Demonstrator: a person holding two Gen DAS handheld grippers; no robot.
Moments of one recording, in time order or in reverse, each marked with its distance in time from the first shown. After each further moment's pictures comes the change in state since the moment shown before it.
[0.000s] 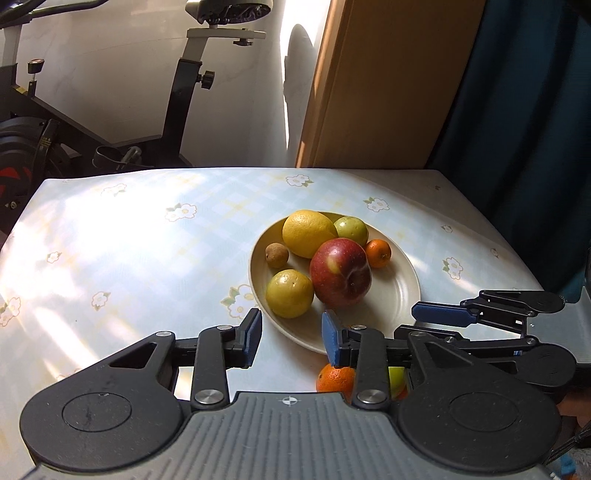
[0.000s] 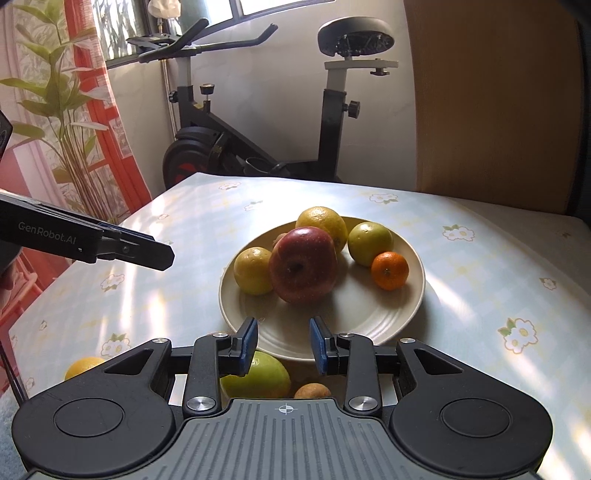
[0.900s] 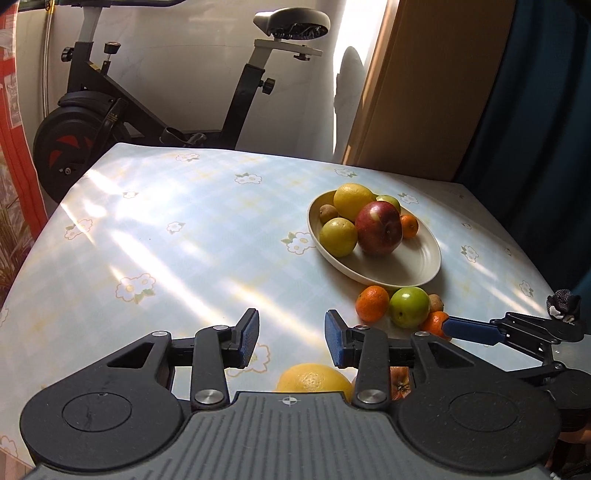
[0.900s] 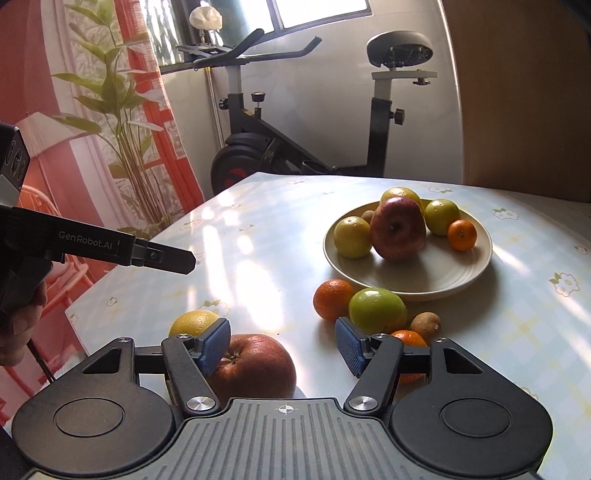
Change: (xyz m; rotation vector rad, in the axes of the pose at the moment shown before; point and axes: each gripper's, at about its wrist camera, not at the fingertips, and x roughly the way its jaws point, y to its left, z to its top) left arm -0.062 0.021 -0.080 -0.125 -0.078 0.101; right arm -0.040 0.072 -0.051 -0.026 -0.045 0.117
